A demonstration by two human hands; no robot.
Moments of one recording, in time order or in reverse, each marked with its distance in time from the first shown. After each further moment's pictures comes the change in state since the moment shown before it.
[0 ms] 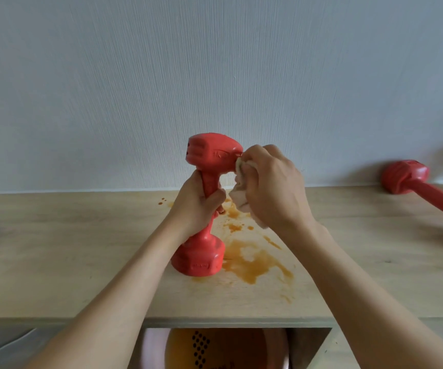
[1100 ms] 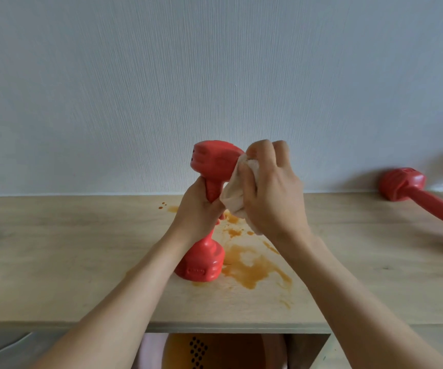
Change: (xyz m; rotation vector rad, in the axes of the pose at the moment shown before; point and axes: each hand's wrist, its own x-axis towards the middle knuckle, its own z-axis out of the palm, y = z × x) left_hand -0.004 0.009 0.005 0.027 0.056 0.021; right_hand -0.004 -0.007 0.003 0.049 0.140 -0.038
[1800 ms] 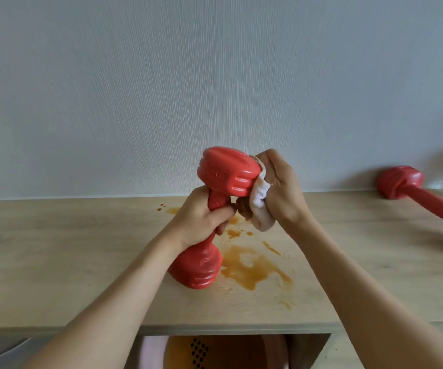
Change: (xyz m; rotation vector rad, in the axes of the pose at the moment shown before) left_hand -0.001 -0.002 -0.006 -0.089 -0.280 0.106; right_hand 0.007 0.039 0.012 0.592 -0.176 0.300
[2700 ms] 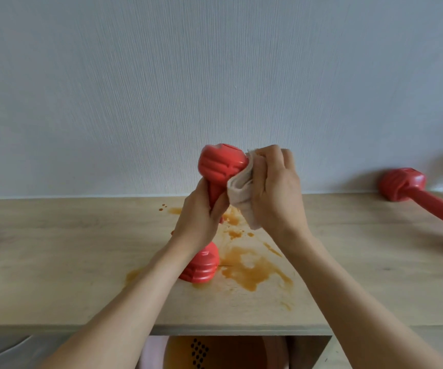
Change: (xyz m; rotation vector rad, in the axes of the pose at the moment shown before) left_hand 0.002 -0.017 0.009 0.225 0.314 0.100; right_hand -0.014 -0.027 0.012 -0.355 0.185 -0.129
